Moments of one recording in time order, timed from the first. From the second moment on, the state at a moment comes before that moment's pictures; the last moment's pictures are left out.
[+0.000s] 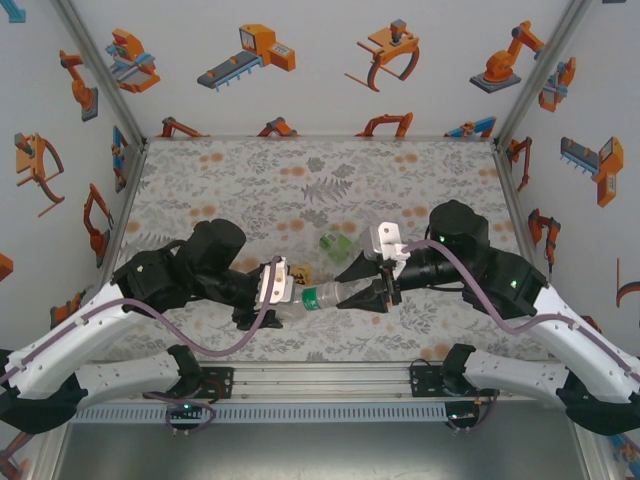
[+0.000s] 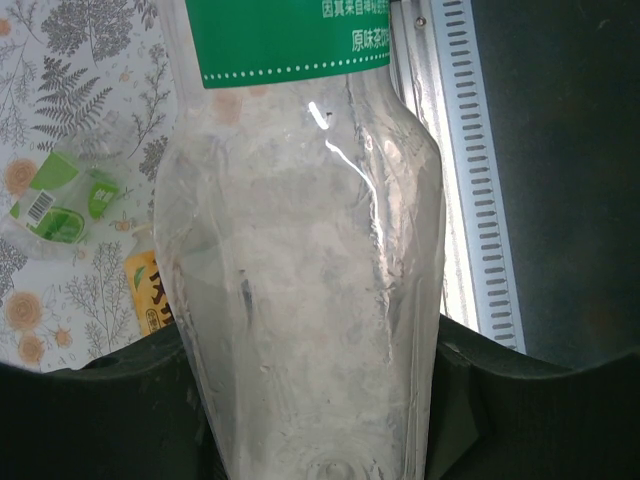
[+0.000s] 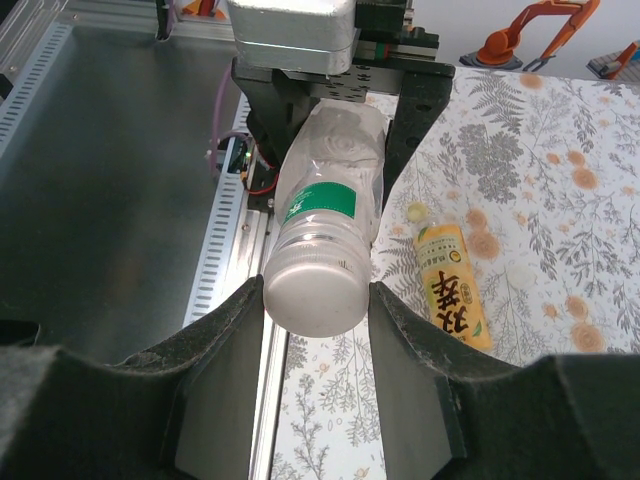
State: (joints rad) left arm -1.02 0.96 1.20 -0.98 0.50 0.56; right arm 0.96 0.92 1.26 -0.62 -0.72 -0.27
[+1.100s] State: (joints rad) left arm -1.02 0.96 1.19 -0.98 0.39 0.54; right arm 0.97 0.92 1.18 -0.54 -0.41 0.54
